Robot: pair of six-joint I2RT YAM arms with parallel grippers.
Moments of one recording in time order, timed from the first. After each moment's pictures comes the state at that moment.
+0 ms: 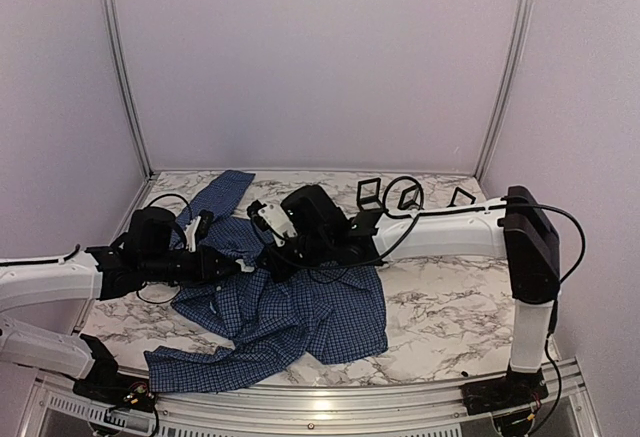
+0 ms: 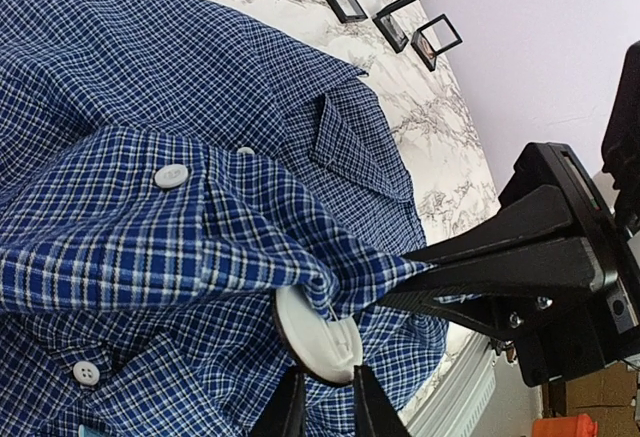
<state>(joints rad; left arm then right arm) -0.63 1.13 0.52 0.06 0.36 -0.72 1.06 1.98 1.48 -0.14 -0.15 0.26</state>
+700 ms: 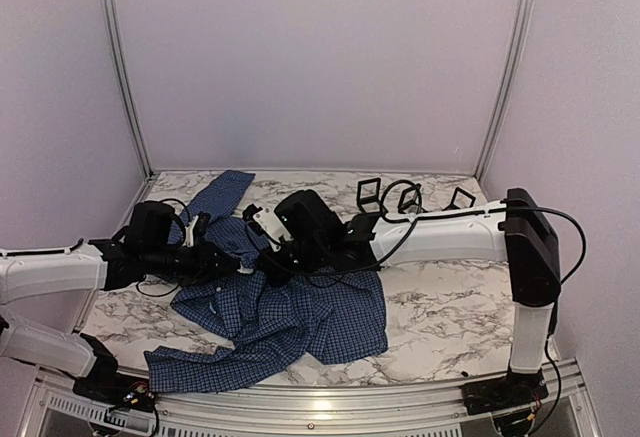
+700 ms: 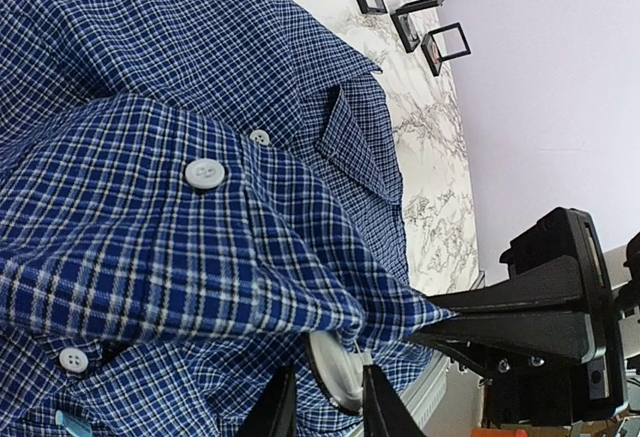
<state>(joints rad) -0.54 1.19 0.55 0.04 0.48 -0.85 1.10 1.98 1.49 -0.16 -0.06 0.23</state>
